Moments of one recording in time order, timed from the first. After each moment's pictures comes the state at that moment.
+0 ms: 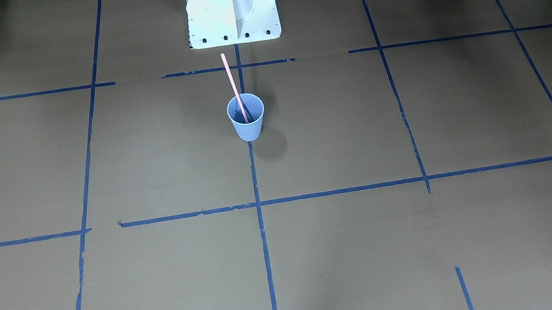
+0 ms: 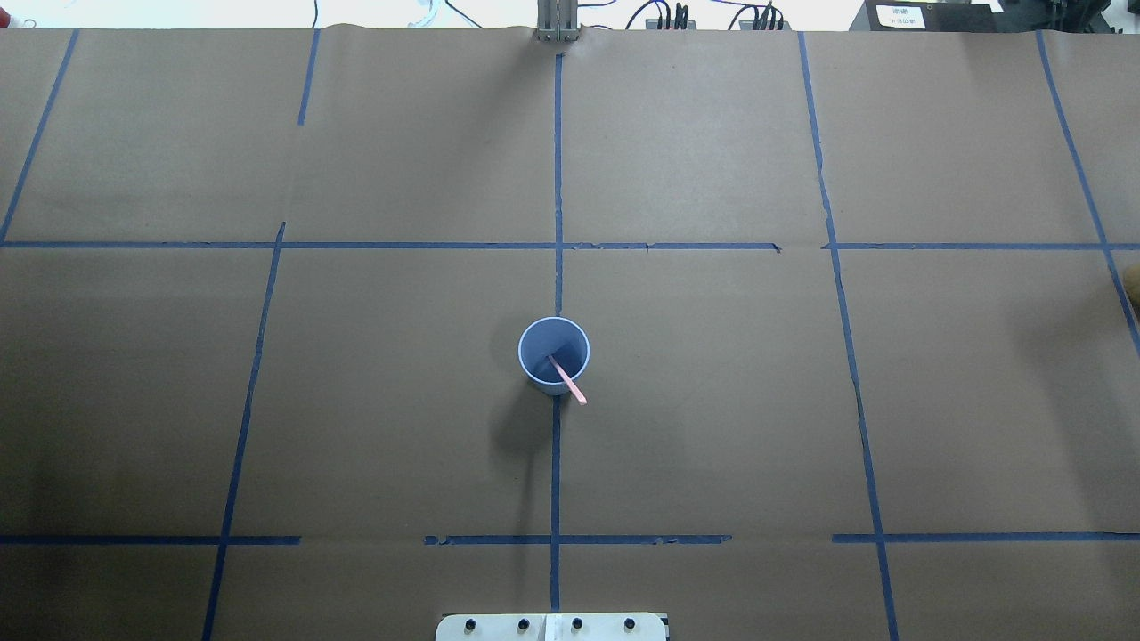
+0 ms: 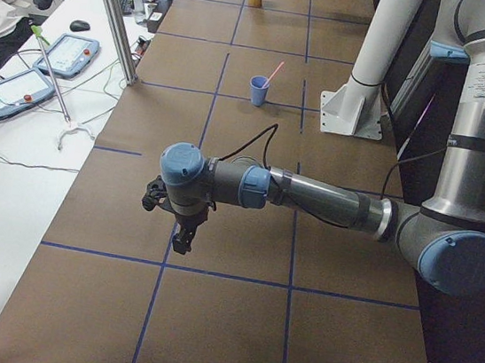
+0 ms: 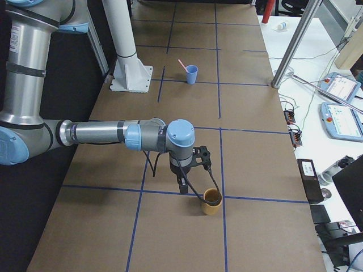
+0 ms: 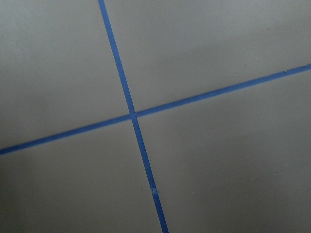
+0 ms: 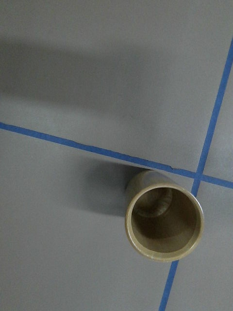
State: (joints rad) left arm -1.56 -1.59 -1.69 -1.43 -2.41 0.22; right arm 1.59 -1.80 1.89 -1.67 2.28 -0.26
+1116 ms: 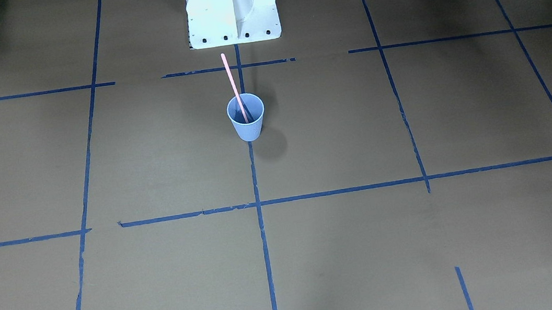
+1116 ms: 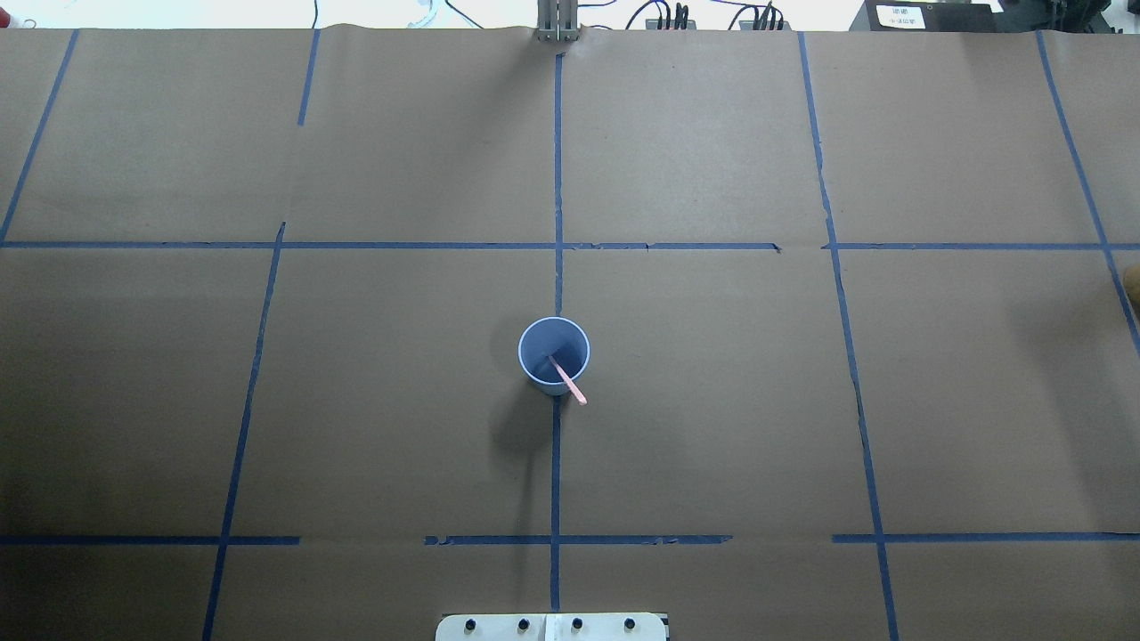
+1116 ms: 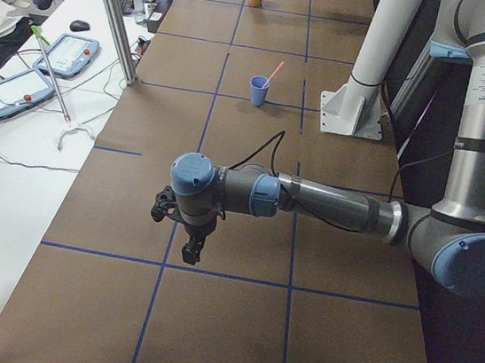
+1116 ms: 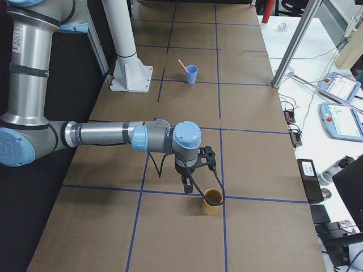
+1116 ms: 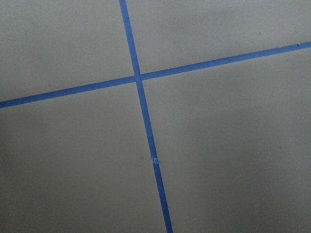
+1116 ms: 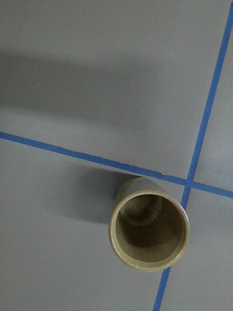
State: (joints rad) left arm -1.56 -1.54 -1.72 -1.44 -2.36 0.21; right arm 1.58 -1.76 1.84 -1.67 2.32 -0.26
